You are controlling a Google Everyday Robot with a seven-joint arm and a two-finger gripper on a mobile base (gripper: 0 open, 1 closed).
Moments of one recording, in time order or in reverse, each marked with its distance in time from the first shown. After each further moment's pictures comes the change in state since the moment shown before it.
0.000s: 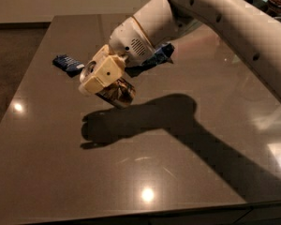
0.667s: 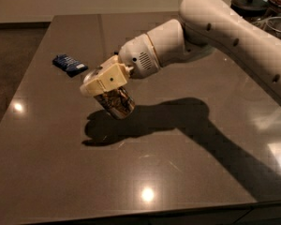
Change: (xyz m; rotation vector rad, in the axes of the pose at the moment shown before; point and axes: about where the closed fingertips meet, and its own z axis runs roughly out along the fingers) arm 0.014 -0.004 0.001 0.040 -0.188 0.167
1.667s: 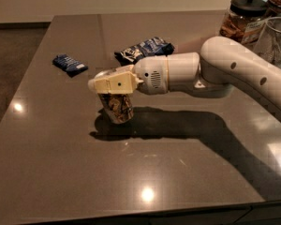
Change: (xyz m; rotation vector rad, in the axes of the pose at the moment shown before) arm 0.013 -0.020 -0.016 0.162 -0.317 0.138
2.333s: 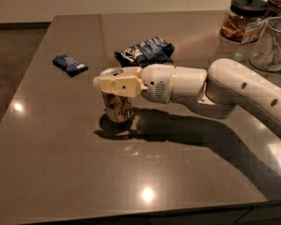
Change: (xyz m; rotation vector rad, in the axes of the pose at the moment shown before) arm -0.003 -0.007 -0.014 0.070 -0.184 -0.032
